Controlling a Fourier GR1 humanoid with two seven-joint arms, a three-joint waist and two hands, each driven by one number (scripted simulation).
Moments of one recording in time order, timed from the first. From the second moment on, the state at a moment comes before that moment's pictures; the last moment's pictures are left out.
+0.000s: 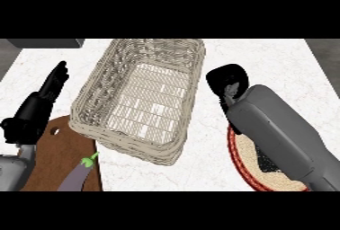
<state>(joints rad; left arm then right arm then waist) -0.21 0.52 -0.14 -1.53 0.11 0.13 -0.02 -0.89 -0.32 0.55 -1.24 0.55 0.95 0.80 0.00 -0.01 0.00</state>
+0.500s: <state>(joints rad) -0.20 0.47 -0.13 -1.54 0.06 0.12 -0.02 -0.82 -0.39 0.54 -1.23 0.62 1.02 0.75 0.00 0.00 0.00</state>
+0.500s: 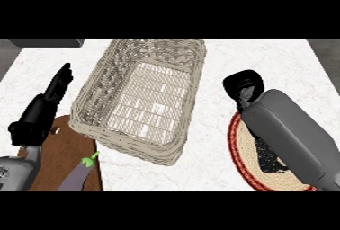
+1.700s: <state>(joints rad) -0.21 0.39 -0.04 -1.55 -0.03 0.04 0.00 -0.63 -0.51 0.57 -1.13 0.95 0.88 0.43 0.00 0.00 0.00</state>
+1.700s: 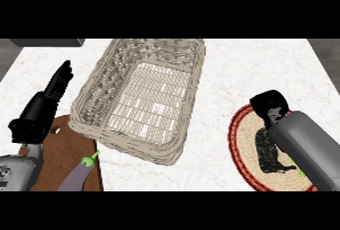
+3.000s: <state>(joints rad) -0.21 0.31 0.05 -1.57 -0.11 -0.06 0.02 -0.52 -0.48 0.41 -1.01 1.23 0.73 0.23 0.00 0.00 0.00</state>
